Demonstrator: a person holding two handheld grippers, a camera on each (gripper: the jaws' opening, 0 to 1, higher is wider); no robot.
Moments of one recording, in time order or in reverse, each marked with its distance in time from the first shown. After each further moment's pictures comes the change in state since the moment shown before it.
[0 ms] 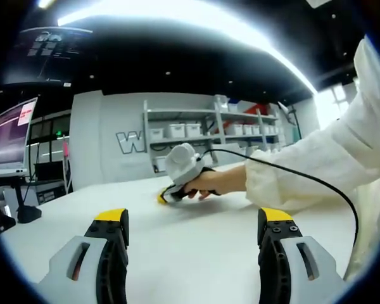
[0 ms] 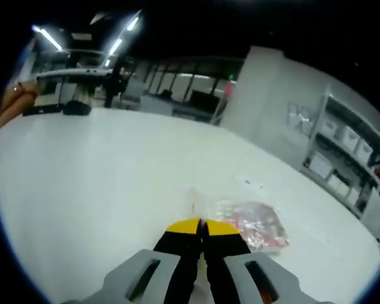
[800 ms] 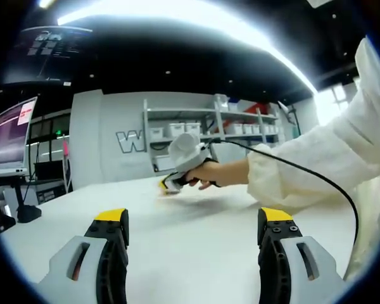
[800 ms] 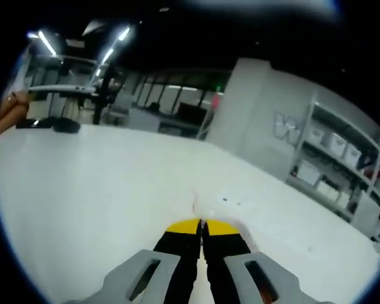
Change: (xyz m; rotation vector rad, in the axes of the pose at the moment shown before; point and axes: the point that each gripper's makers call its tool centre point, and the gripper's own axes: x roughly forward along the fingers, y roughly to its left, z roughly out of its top) left arm 0.002 0.001 -0.001 0.001 0.006 0.000; right arm -0.016 -0.030 0.030 0.012 -0.089 -0.087
